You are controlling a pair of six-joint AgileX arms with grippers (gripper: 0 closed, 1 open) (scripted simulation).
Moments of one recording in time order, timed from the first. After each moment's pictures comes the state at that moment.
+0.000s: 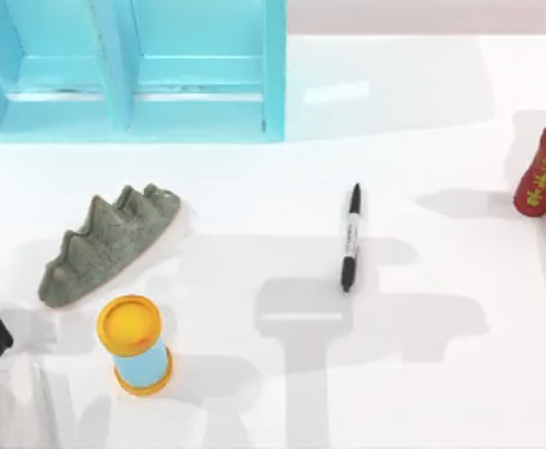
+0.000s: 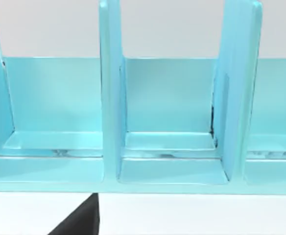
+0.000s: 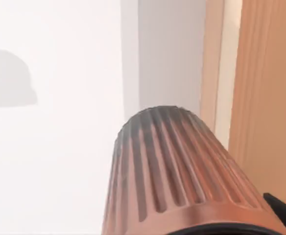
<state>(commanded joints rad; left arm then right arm) 0.00 0.00 0.00 0.00 0.00 0.00 -0.02 1.78 1.69 -1.49 0.01 0.00</state>
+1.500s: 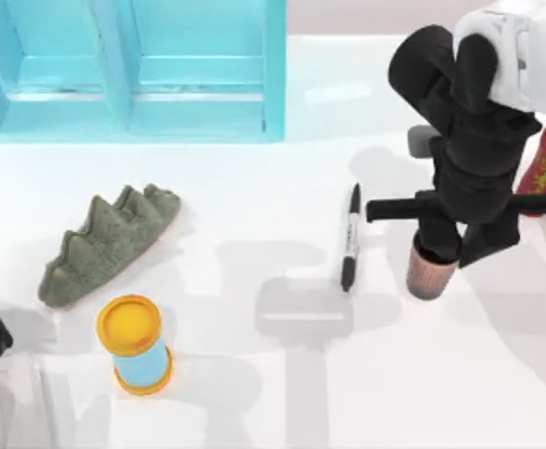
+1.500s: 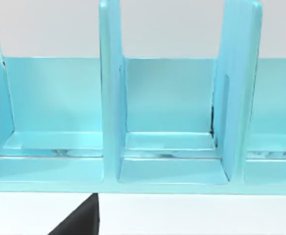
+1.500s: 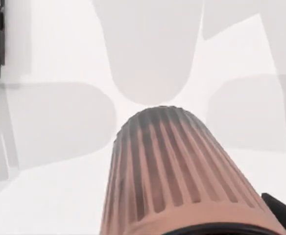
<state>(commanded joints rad) 0.00 0.00 0.00 0.00 0.00 0.00 0.49 1.96 1.50 -1.16 0.06 0.52</state>
